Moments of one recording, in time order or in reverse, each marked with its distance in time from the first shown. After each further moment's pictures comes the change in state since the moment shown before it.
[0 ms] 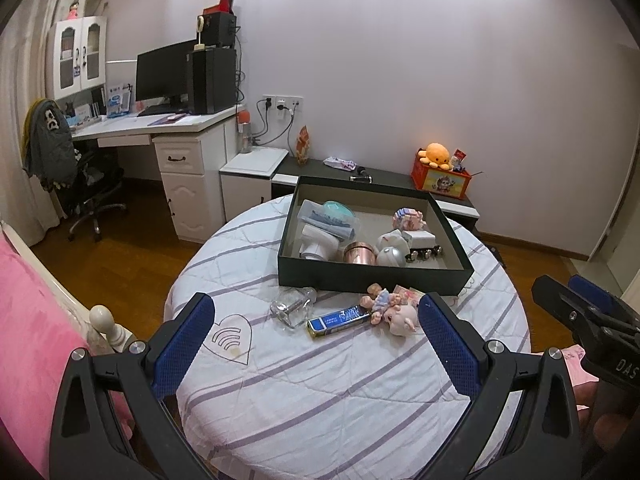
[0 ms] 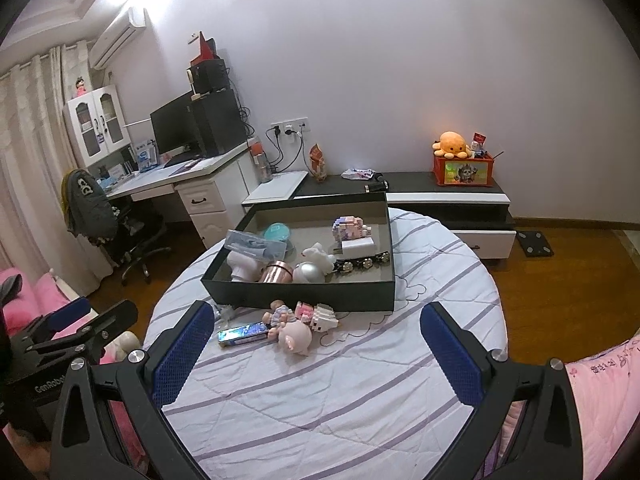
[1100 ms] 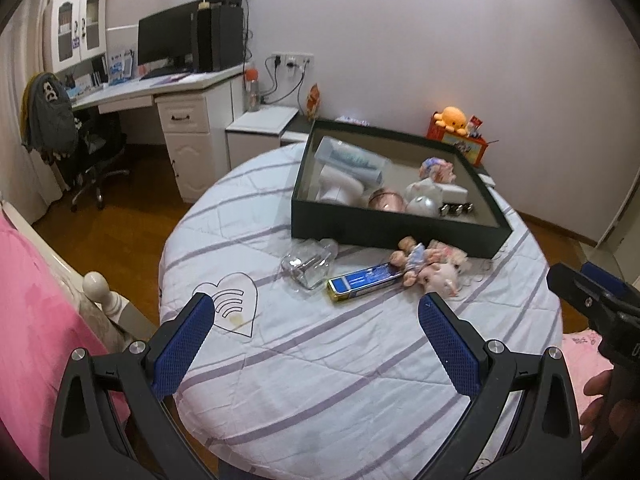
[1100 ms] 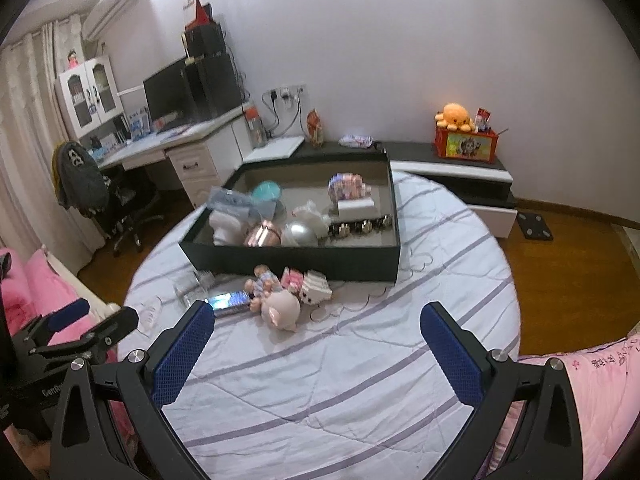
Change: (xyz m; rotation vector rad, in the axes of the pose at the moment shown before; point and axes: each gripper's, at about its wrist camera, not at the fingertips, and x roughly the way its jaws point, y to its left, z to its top) left arm 0.062 0.014 -0.030 -0.020 0.147 0.033; right arm 0.052 -0.006 -0.019 -0.024 0.136 -0.020
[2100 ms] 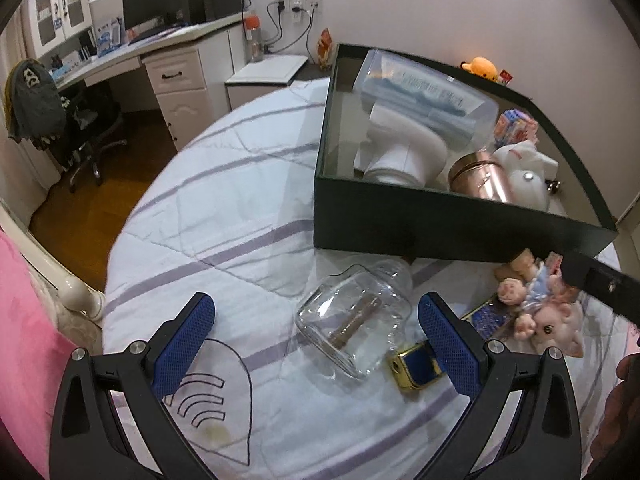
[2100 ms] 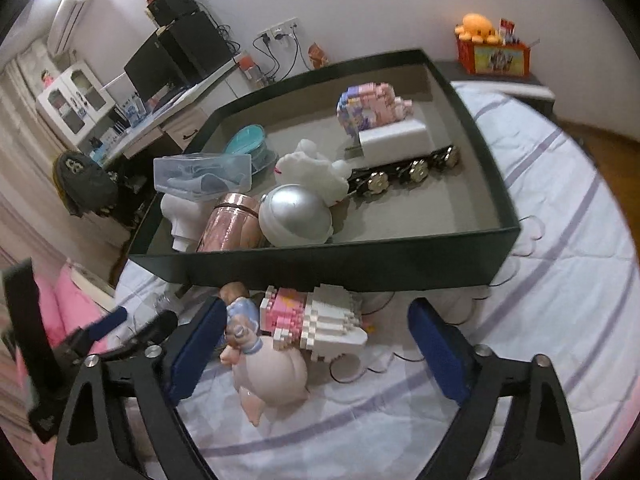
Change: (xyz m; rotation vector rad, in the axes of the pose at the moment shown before) left arm 0.145 0.017 0.027 0.021 0.187 0.048; right arm 0.148 -0.023 0.015 0.191 0.222 0.177
